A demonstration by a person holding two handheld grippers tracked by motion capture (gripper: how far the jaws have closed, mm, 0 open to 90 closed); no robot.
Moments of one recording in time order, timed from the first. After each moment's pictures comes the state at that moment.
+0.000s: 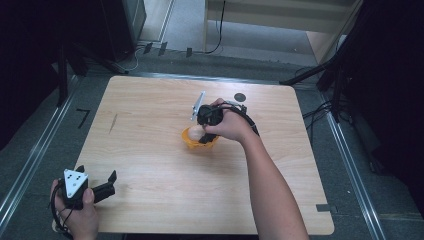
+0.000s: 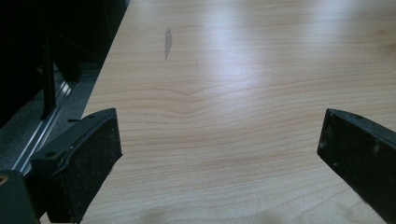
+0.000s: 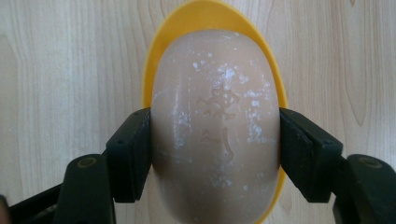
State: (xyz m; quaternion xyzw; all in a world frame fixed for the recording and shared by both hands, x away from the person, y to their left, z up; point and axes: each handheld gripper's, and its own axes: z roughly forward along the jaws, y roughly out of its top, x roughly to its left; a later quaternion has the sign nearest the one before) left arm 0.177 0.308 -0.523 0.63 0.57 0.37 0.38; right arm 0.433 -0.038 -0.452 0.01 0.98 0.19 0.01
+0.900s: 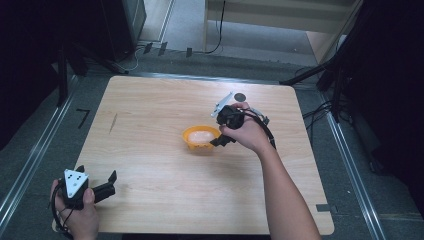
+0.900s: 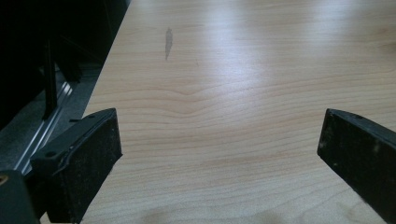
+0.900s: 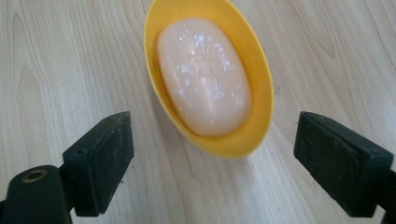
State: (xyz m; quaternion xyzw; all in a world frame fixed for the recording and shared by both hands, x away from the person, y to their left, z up) left arm 0.177 0.308 -0.523 0.63 0.57 0.38 0.38; right arm 0.411 -0.101 -0.444 0.15 0.95 0.27 0.02
